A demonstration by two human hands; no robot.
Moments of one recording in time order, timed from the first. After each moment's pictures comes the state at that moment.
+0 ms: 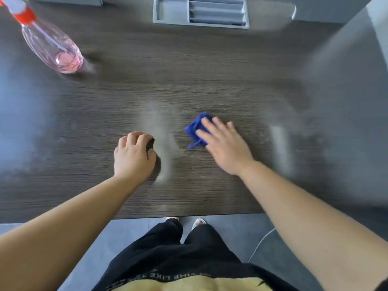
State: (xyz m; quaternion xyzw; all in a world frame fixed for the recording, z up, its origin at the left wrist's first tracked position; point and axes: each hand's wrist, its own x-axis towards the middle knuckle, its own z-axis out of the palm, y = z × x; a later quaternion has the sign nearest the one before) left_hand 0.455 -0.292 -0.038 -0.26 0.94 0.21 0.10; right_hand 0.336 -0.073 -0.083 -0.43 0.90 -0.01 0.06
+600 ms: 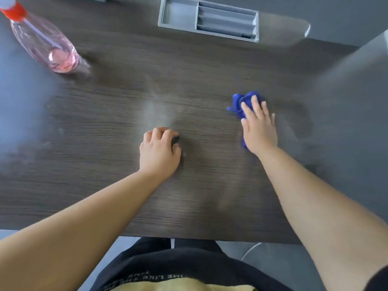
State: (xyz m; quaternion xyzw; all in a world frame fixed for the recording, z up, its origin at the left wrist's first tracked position) left_hand 0.384 -0.243 -0.038 -0.27 0.92 0.27 0.08; right_hand 0.219 -0.042 -0.075 -0.20 0.97 -0.06 0.11
